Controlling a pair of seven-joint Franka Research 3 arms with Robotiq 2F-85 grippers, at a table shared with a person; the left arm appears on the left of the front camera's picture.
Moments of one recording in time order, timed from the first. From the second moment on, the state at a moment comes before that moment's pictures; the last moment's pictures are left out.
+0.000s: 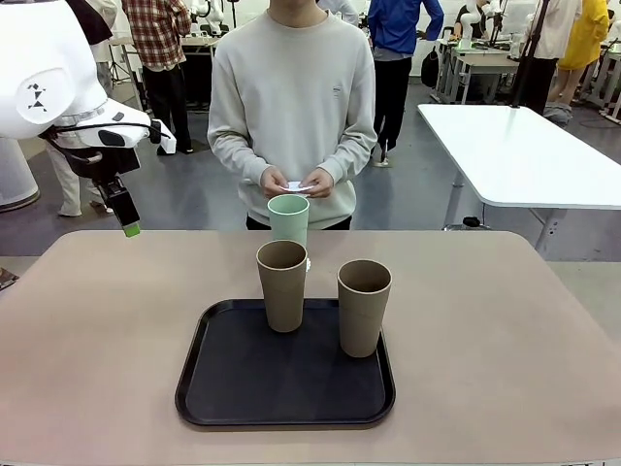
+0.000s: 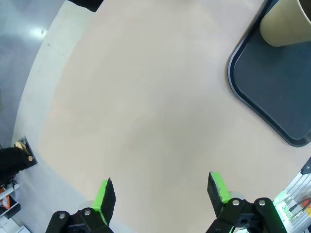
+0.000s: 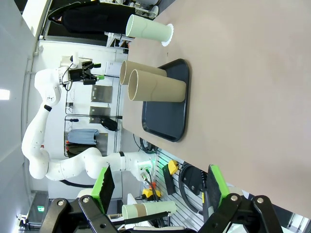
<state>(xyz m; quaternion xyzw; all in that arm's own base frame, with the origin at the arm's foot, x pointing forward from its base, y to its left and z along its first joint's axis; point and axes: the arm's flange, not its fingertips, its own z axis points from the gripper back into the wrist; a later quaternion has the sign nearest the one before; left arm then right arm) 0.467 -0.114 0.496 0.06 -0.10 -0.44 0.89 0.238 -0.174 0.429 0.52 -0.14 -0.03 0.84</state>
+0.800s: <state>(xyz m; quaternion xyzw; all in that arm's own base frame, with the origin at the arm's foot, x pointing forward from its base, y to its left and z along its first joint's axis) 0.468 -0.111 0.497 0.06 -0.10 -0.44 0.89 0.238 -0.174 0.429 0.52 -0.14 -0.03 0.84</state>
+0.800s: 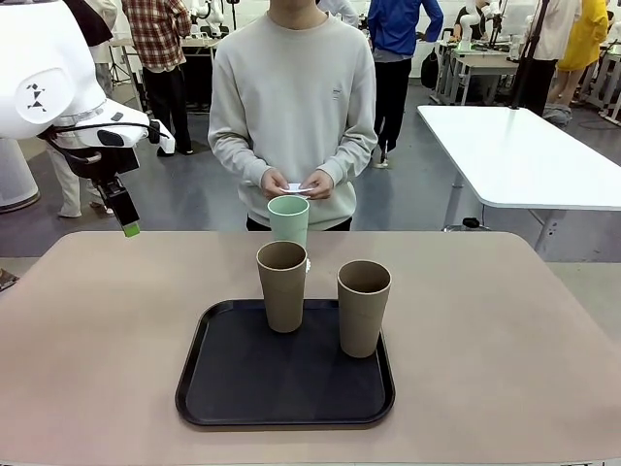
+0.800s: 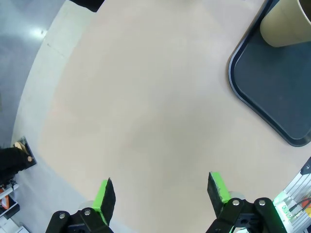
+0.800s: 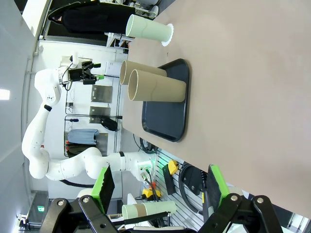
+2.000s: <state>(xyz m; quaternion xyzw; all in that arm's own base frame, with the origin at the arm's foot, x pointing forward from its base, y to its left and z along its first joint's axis) 0.381 0.058 0.502 -0.22 -0.14 -0.30 0.92 0.238 -0.175 0.429 0.52 -0.14 -0.03 0.84</state>
